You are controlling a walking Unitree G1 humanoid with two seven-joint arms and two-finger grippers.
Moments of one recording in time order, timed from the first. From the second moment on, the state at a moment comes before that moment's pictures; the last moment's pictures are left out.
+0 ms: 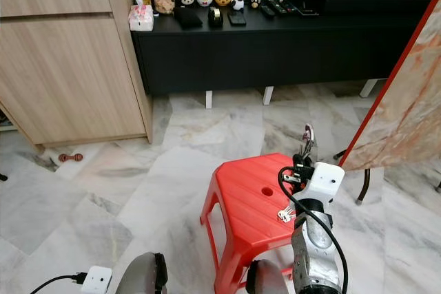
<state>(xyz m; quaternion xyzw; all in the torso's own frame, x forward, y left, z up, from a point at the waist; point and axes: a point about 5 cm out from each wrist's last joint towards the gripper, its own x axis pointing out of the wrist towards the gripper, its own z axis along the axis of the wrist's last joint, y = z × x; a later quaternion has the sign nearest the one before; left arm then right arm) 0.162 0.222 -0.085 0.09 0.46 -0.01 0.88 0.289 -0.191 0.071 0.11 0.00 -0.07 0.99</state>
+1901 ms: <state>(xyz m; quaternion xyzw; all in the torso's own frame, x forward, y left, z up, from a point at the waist) 0.161 0.217 -0.087 0.07 0.46 -0.01 0.88 0.284 -0.187 0.067 0.14 0.04 -0.07 0.99</state>
